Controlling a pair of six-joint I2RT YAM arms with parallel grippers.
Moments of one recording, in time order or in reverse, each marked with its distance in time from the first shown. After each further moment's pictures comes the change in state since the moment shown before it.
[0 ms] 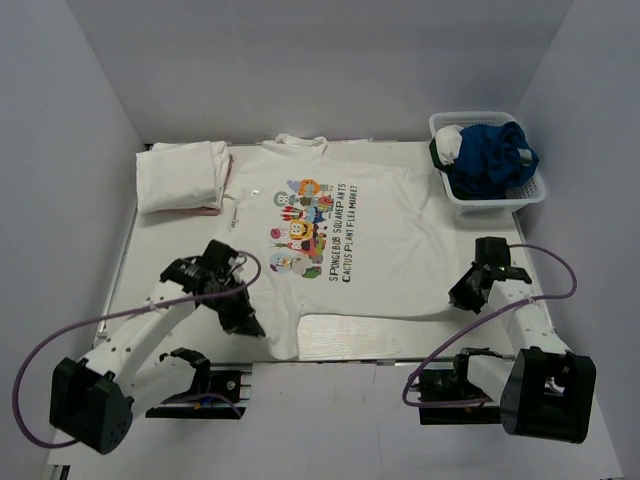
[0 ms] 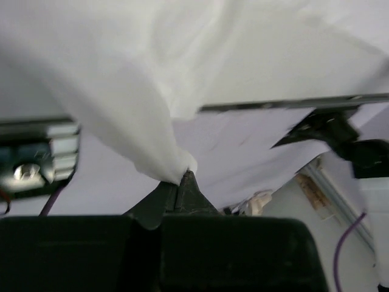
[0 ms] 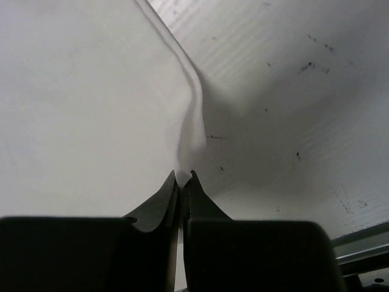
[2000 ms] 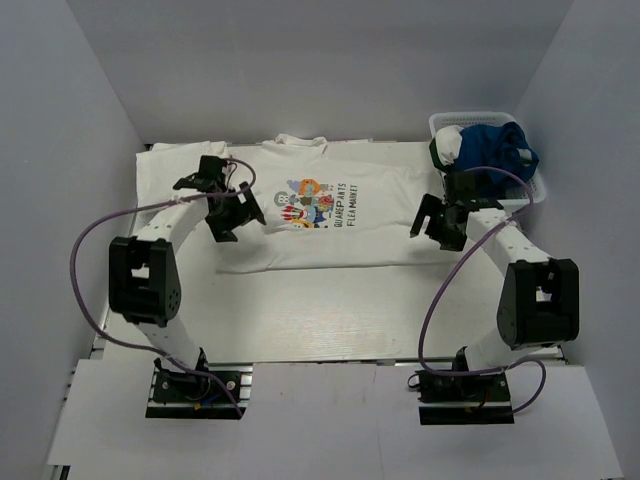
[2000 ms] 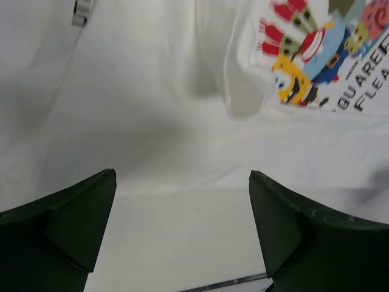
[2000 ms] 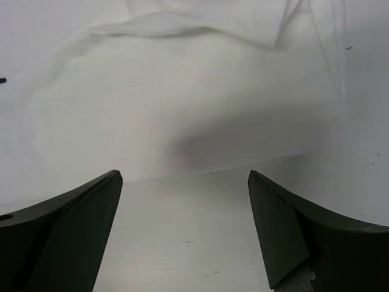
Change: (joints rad) left arm 0.292 0.827 0.720 0.357 -0.252 0.271; right arm 0.198 0.501 0.560 0.090 -0.071 -0.229
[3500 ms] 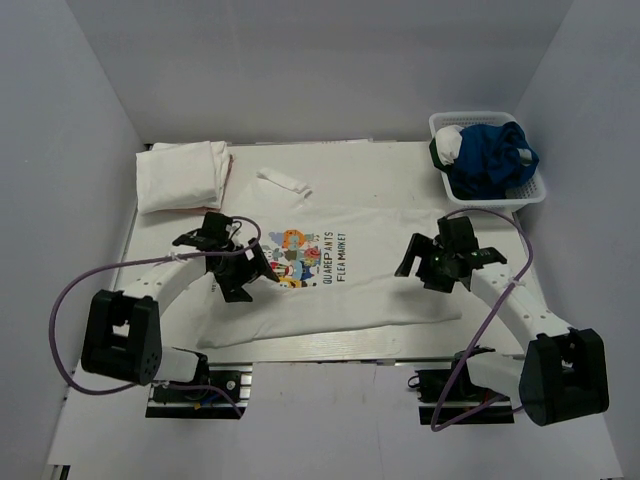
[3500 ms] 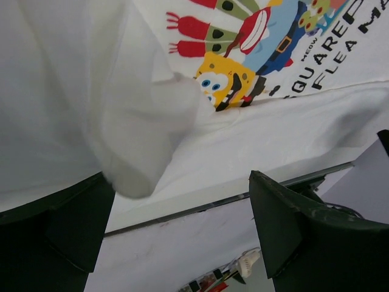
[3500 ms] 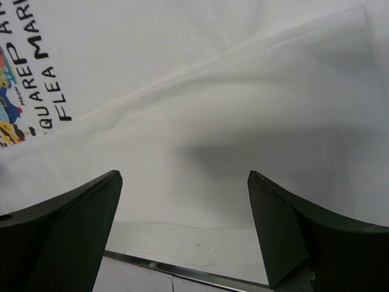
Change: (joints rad) left arm -0.080 -0.464 -0.621 0.075 0.214 -0.140; right arm 0.132 -0.399 -0.415 0.040 -0.139 0.108
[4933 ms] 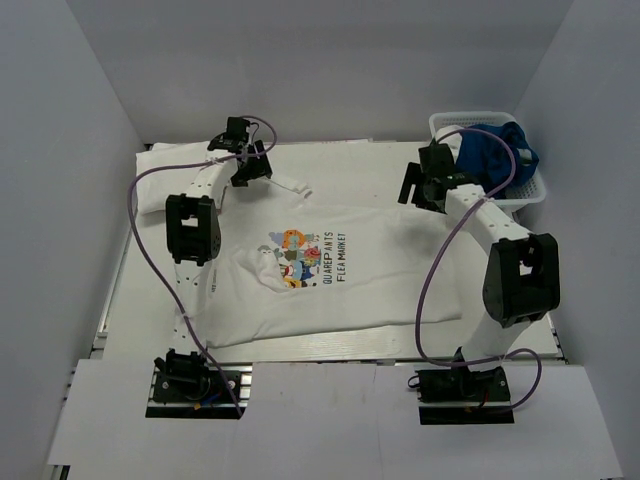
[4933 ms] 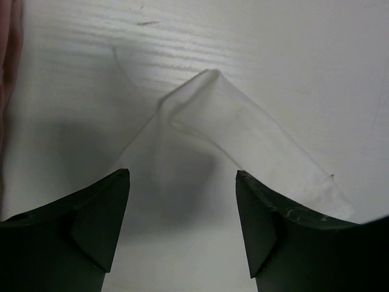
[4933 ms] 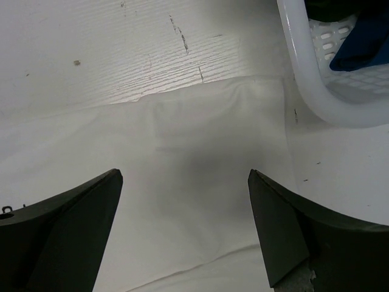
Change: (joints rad) left arm 0.059 1.152 1.481 -0.057 -0.399 0.301; right arm -0.002 0.568 0.657 0.060 0.415 -0.156
